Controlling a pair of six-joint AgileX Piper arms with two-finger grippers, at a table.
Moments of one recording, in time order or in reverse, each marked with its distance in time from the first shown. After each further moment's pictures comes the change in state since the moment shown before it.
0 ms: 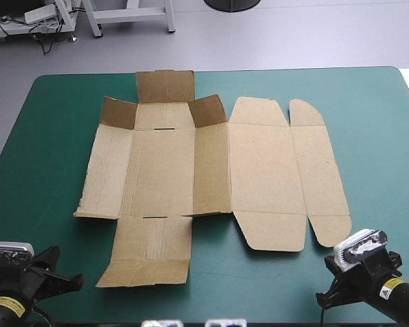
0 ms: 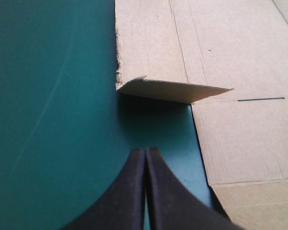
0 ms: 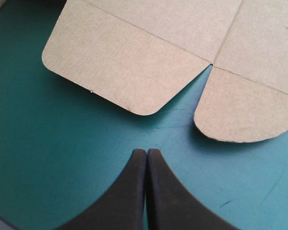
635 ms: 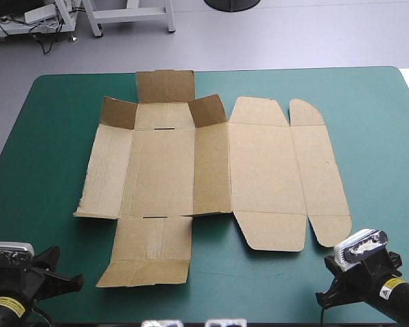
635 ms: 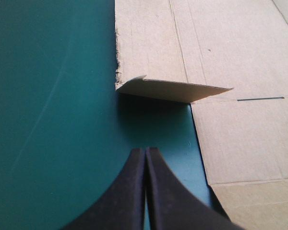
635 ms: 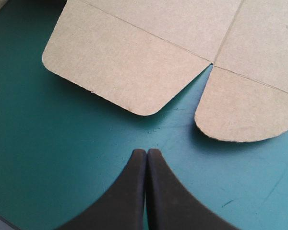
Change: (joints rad) left arm 0.000 0.000 0.000 -0.002 0.002 0.000; right arm 0.000 0.000 0.000 0.002 0.000 0.007
